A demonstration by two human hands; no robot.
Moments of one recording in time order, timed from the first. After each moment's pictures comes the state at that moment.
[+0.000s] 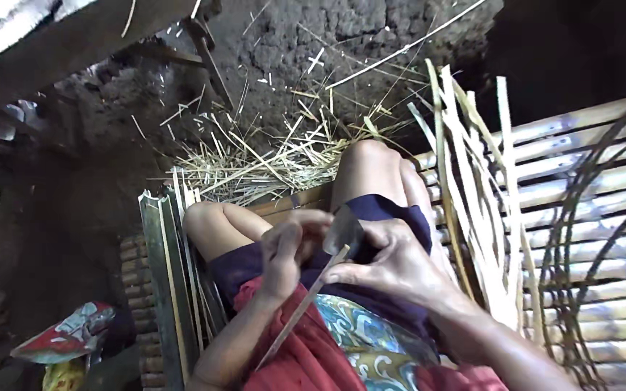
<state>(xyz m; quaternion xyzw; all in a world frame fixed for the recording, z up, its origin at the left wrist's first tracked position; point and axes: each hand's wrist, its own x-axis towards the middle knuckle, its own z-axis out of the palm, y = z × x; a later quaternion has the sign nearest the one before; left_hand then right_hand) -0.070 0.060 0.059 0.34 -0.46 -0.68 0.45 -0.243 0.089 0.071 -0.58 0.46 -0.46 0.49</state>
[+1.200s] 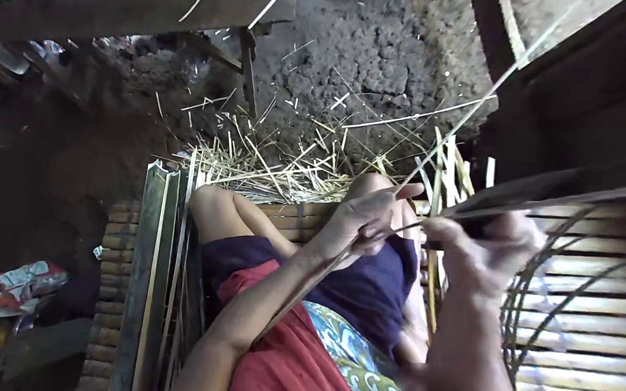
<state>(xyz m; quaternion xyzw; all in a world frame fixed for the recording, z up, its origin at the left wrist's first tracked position) -0.134 0.031 0.063 0.14 -0.19 -0.89 0.39 -0.298 0.079 0.072 -0.60 0.52 -0.55 0.24</state>
